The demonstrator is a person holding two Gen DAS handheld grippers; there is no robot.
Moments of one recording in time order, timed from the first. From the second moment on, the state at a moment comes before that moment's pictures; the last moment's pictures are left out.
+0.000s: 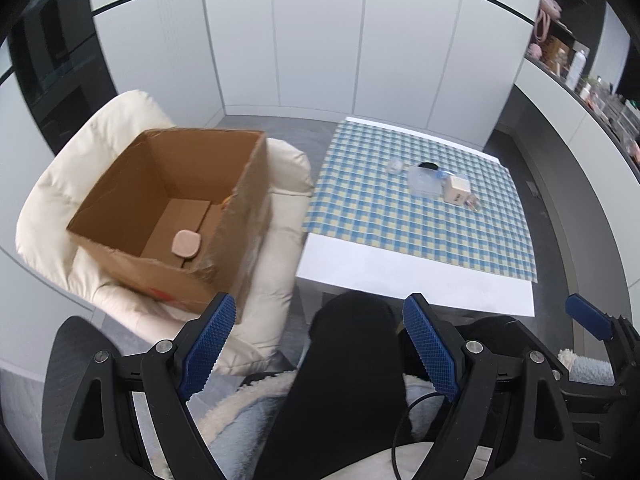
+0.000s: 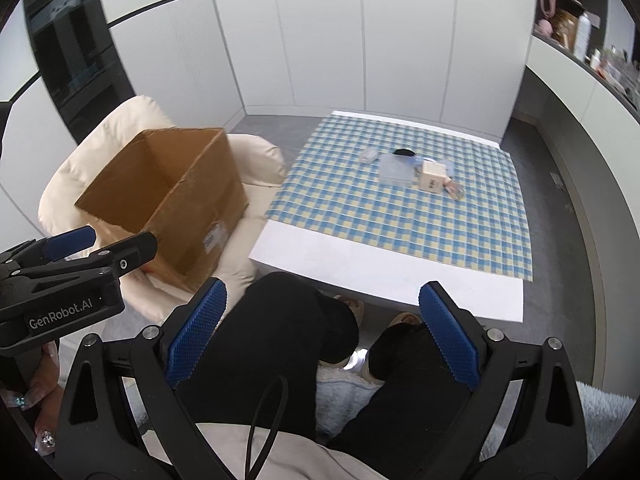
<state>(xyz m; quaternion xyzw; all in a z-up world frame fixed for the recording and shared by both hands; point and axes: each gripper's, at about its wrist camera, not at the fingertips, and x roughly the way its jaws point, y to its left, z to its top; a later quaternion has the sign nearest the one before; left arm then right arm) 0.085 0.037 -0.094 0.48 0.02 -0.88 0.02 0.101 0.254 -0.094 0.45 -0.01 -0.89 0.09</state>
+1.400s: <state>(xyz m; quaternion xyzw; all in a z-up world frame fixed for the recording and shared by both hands) 0.023 0.153 -0.134 0.51 -0.03 -0.86 -0.09 0.103 0.391 -0.134 0.48 -0.08 -0.87 -0.07</state>
